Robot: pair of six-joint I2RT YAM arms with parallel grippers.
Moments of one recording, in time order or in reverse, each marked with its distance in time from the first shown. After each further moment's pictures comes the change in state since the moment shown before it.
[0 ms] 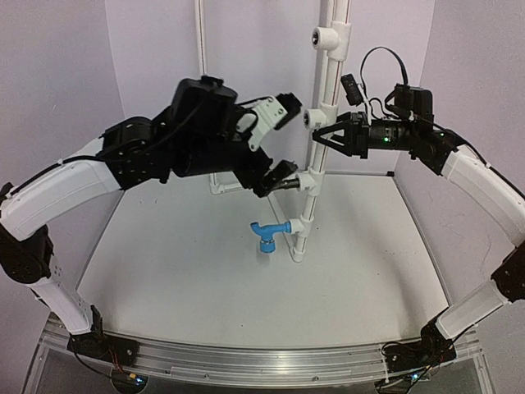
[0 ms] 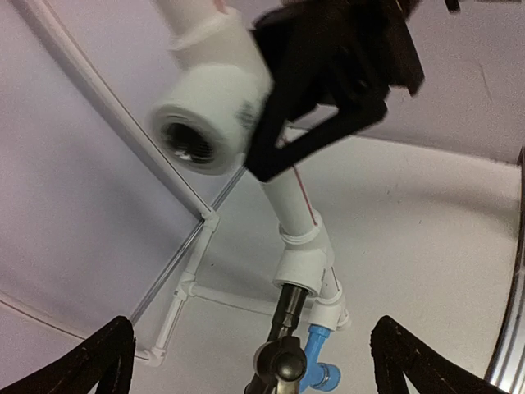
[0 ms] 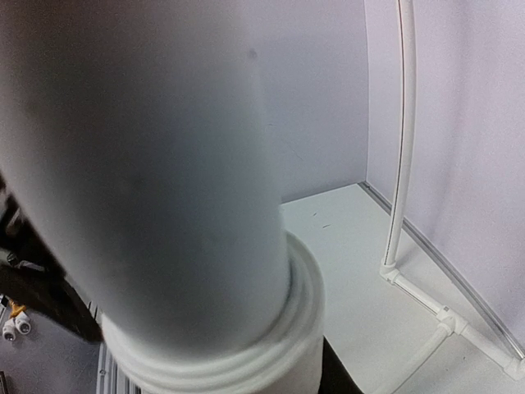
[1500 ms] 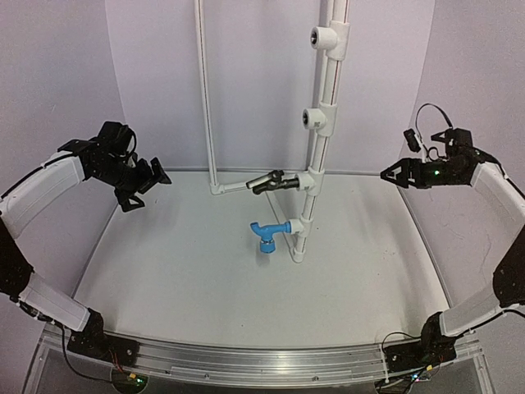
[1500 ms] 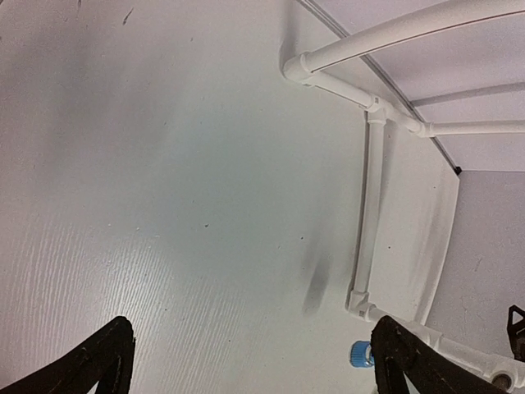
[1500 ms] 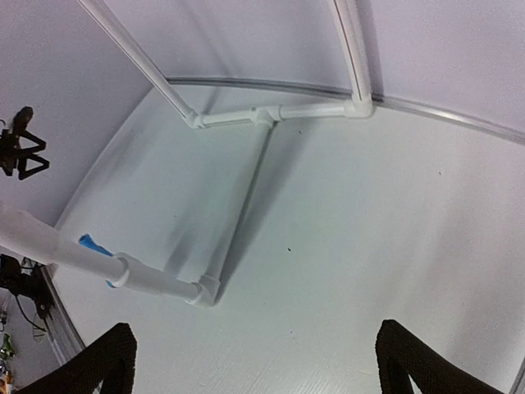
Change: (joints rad) left arm 0.908 -0.261 -0.538 -0.238 0.540 -1.124; right arm -0.565 -0.080 -0.193 -0.405 0.078 -0.091
